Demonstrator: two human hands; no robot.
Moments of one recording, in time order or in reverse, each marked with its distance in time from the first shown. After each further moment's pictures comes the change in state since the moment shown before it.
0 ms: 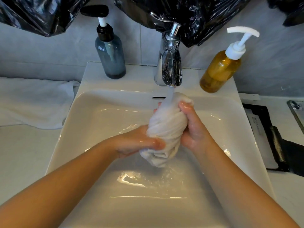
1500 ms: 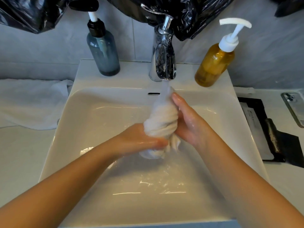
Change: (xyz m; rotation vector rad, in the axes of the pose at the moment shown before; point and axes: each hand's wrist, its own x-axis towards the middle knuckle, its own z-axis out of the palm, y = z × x) left_hand 0.002 -0.004 0.010 0.338 0.145 -0.066; right_hand -0.006 -0.007 0.007 -0.059 0.160 0.029
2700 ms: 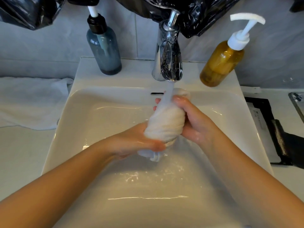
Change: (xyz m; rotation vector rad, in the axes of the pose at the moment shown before) left_hand 0.002 0.002 -0.009 -0.279 -0.132 0.010; right_hand 0.010 -0.008 -0.001 0.008 -0.035 0.018
